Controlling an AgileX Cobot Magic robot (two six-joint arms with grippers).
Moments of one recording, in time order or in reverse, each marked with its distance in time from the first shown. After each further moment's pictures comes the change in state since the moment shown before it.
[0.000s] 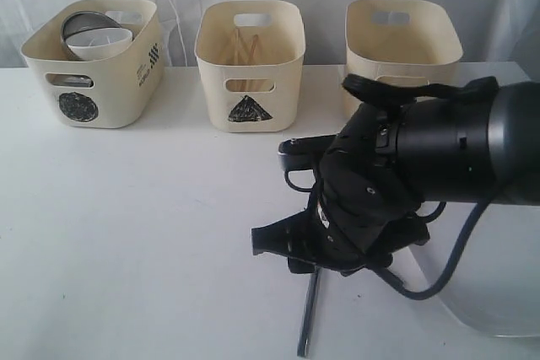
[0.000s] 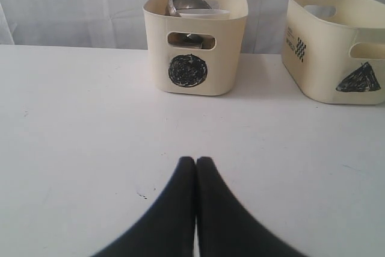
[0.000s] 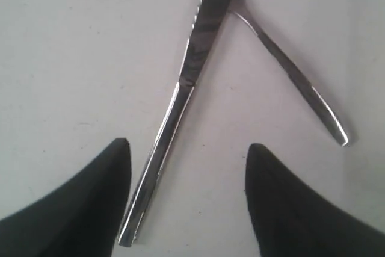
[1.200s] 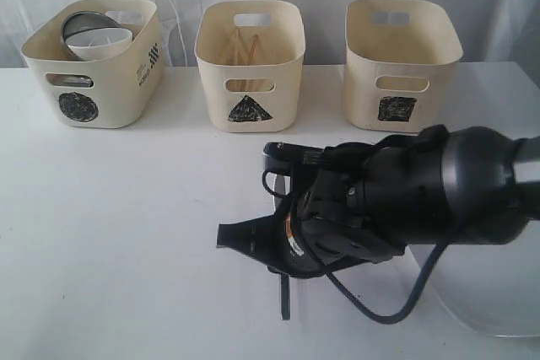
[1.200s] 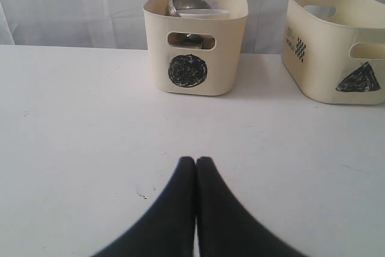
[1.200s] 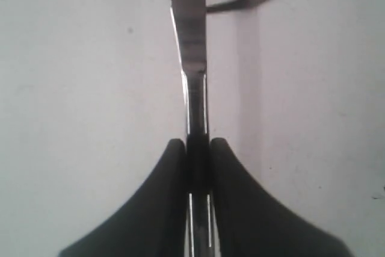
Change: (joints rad) left arm 0.000 0.000 0.000 0.000 0.000 0.000; right arm 0.073 0.062 0.051 -0.203 -0.268 0.388
